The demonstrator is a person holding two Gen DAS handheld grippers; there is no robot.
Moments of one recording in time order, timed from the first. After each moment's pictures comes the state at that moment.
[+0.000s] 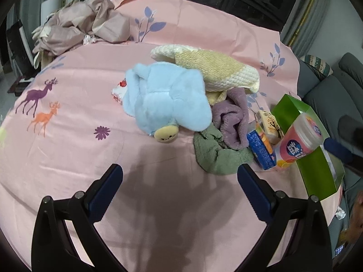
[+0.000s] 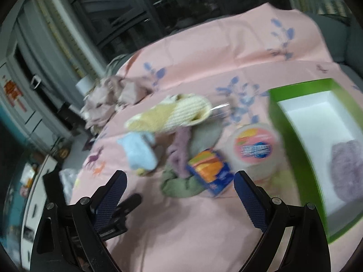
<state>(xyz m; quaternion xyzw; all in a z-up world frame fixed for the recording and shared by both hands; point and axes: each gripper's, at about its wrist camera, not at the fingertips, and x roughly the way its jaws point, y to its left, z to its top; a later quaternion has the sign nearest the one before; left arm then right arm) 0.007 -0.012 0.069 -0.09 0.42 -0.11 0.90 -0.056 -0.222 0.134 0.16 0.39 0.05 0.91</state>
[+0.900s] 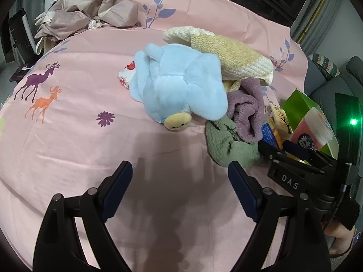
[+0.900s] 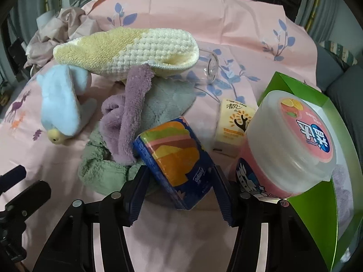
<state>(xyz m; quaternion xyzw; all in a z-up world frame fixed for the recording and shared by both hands) 0.014 -0.005 0.057 -0.10 0.45 -0.10 0.88 0.007 -0.192 0.046 -0.04 0.48 -0.10 0.87</state>
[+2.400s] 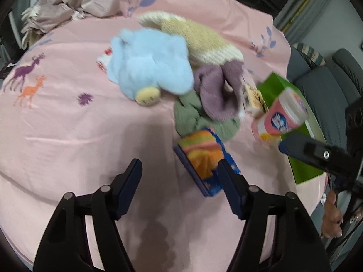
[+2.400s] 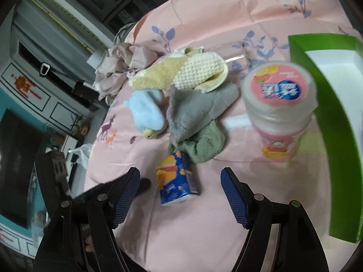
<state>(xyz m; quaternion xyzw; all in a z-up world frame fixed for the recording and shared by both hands) -0.011 -0.024 0.059 -0.11 0.49 -0.15 0.85 -0.044 -0.227 0.086 0.21 0.48 0.12 0.84</state>
